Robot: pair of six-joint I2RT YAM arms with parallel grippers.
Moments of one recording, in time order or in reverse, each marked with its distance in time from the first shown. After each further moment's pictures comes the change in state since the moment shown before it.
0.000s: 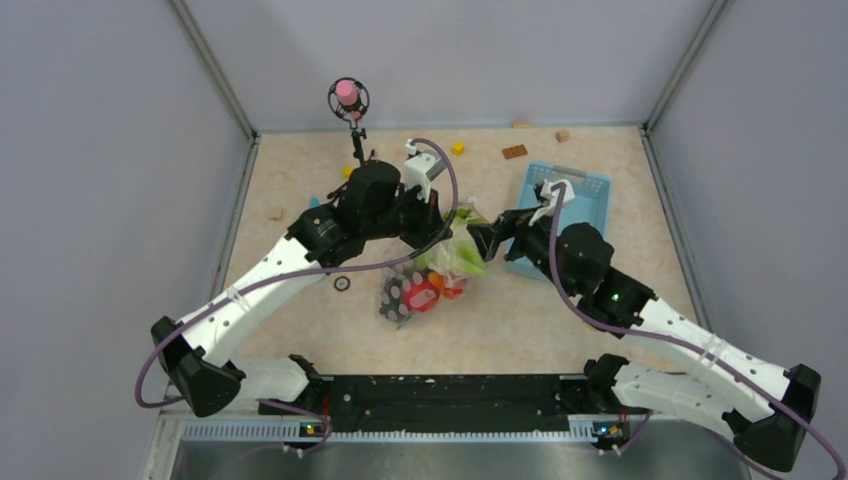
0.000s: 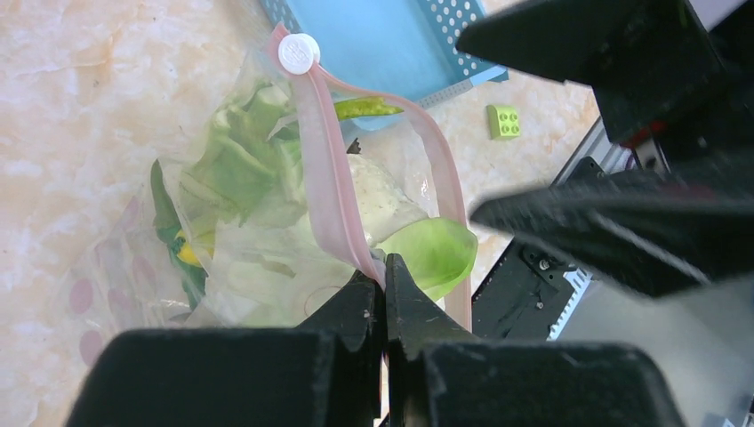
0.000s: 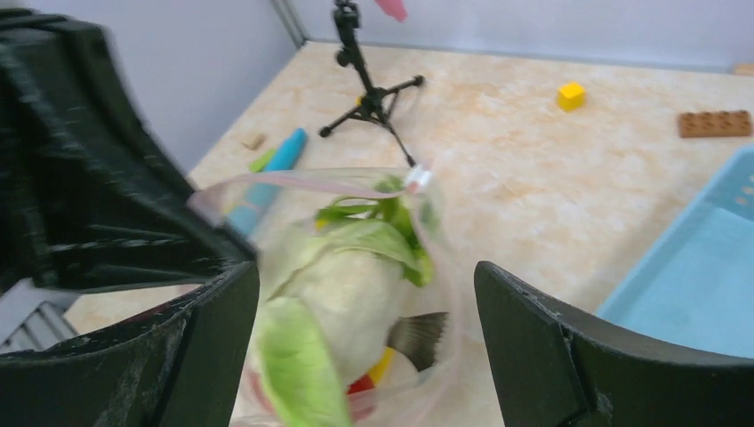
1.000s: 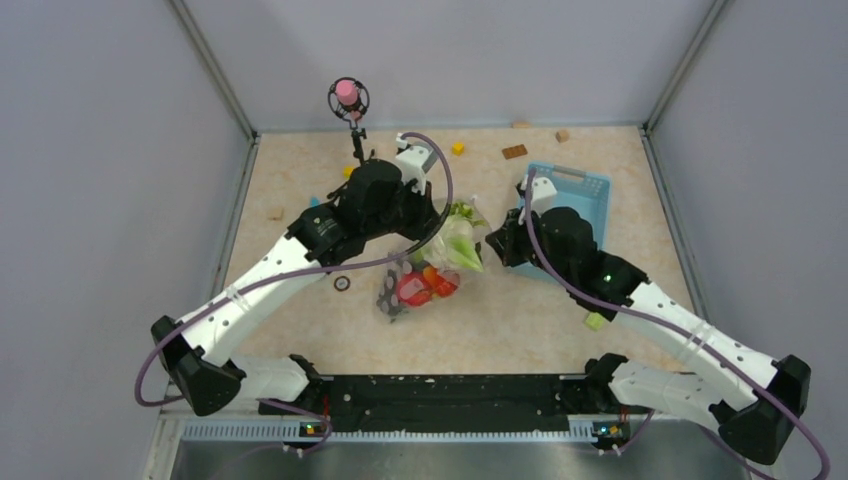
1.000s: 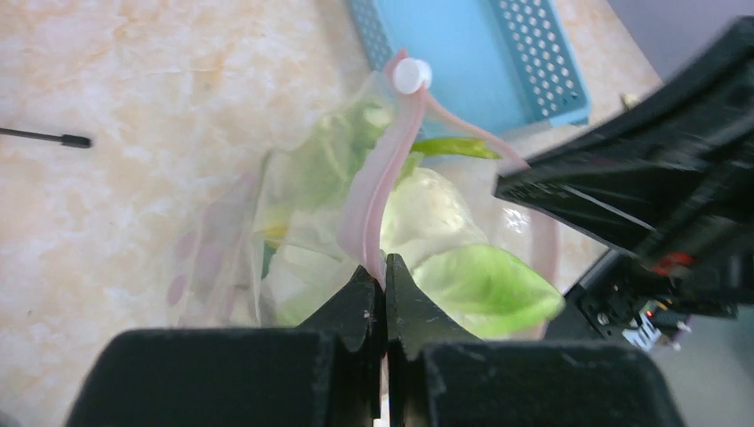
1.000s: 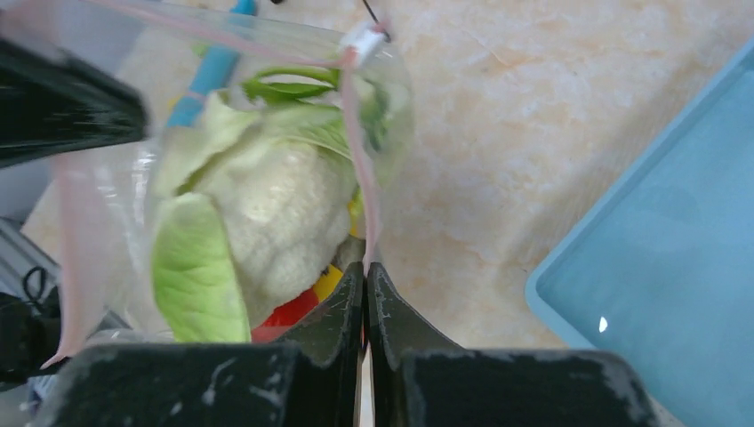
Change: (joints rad) left arm -0.003 -0.026 -0.006 -0.009 -0.187 0.003; right arm -0.129 0.105 0.056 -0.291 -0.139 0.063
